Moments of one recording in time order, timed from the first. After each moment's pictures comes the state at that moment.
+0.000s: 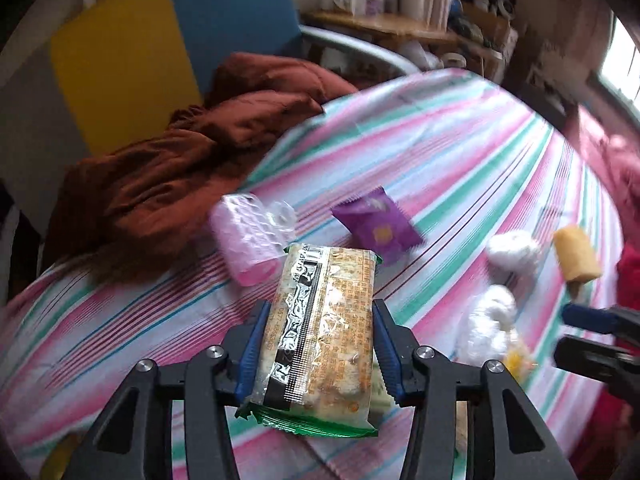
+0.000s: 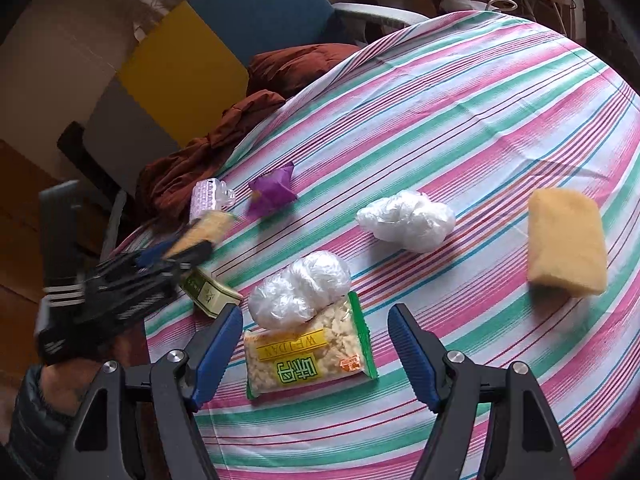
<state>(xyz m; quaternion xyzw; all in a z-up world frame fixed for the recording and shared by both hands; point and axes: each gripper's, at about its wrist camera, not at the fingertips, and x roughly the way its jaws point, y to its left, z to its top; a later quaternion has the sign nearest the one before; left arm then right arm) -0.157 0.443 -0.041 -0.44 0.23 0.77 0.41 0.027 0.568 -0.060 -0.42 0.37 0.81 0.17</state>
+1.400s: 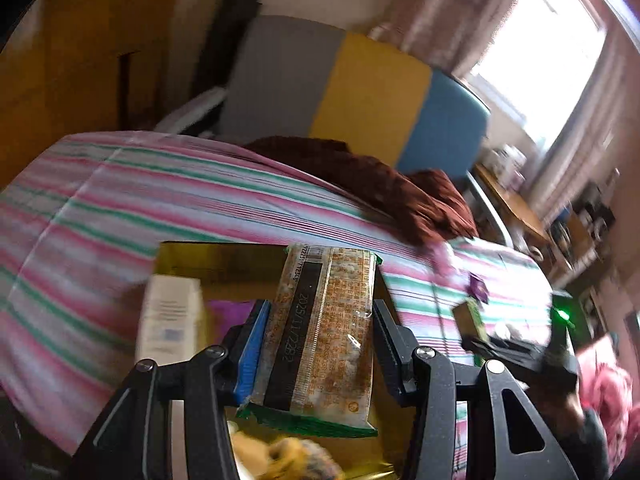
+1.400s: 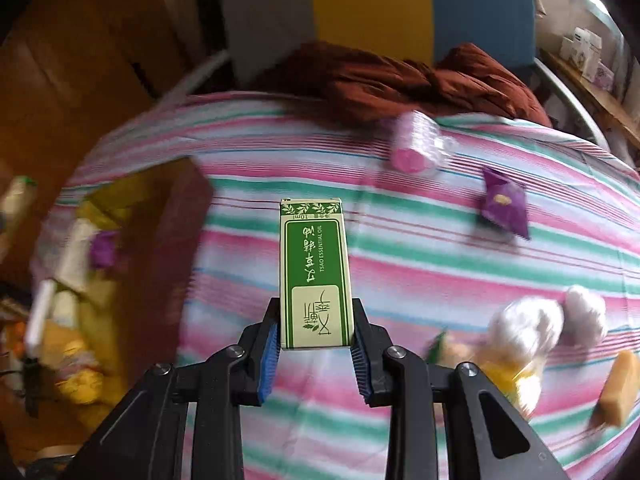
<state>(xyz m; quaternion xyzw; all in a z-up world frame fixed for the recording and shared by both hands) -0.113 0.061 0.043 -0.41 -0.09 0.88 0.20 -0.057 0.397 -0.047 -0.49 0.12 0.86 -0.01</state>
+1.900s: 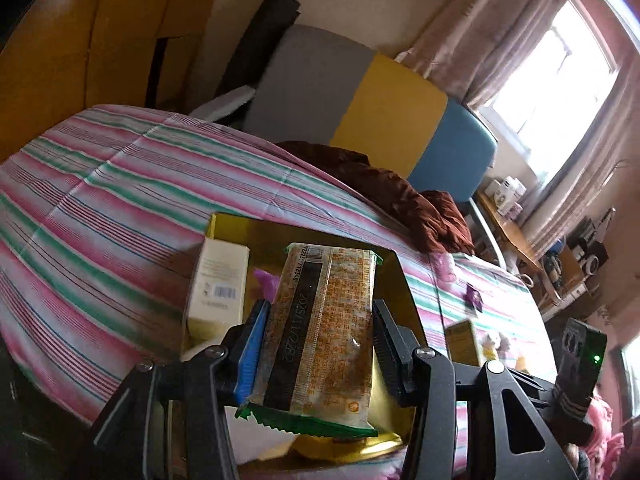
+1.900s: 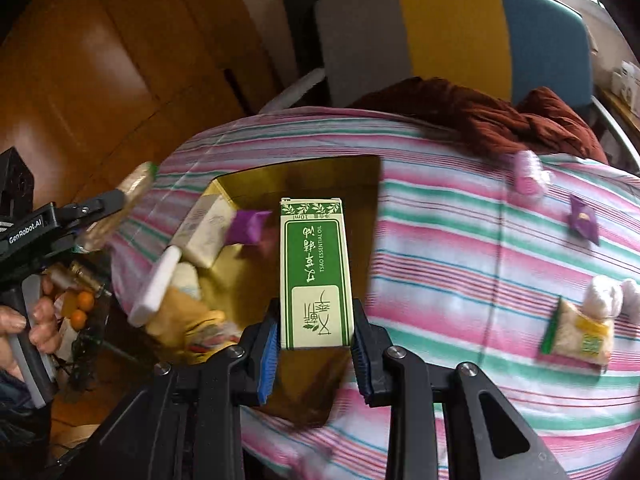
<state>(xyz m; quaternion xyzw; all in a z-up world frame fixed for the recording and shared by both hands) -0.076 0.006 0.032 -0.41 -0.15 0.88 0.20 -0.026 0.273 -0.014 -0.45 0.11 0.88 -0.11</state>
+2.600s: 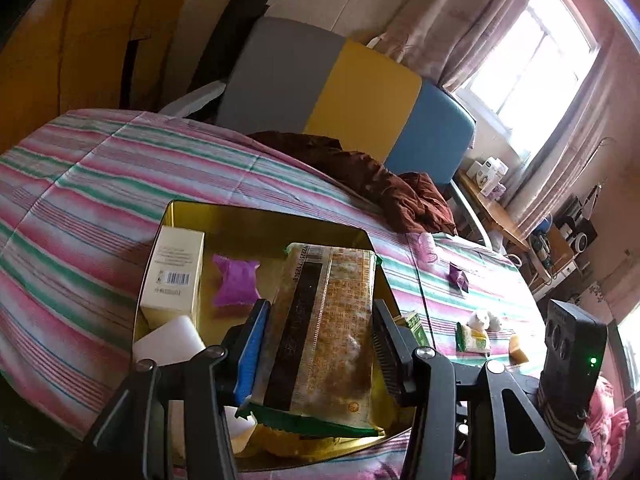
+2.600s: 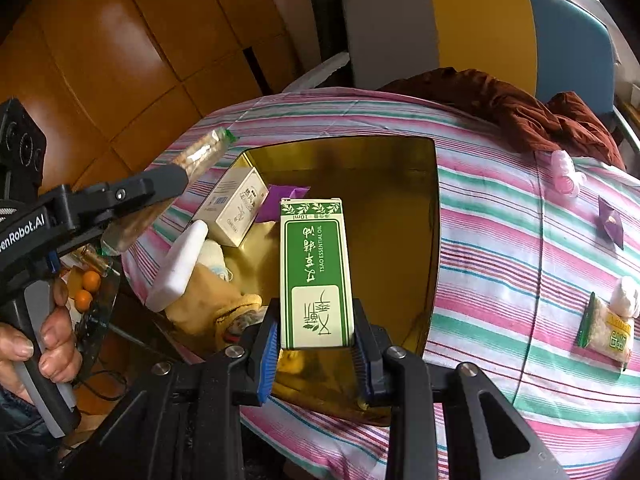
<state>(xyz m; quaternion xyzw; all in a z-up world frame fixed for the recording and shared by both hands) -0.068 0.043 0.026 -0.40 -0.12 0.88 0.23 -0.030 0.236 -0.024 -0.46 0.10 0.87 -0.13</state>
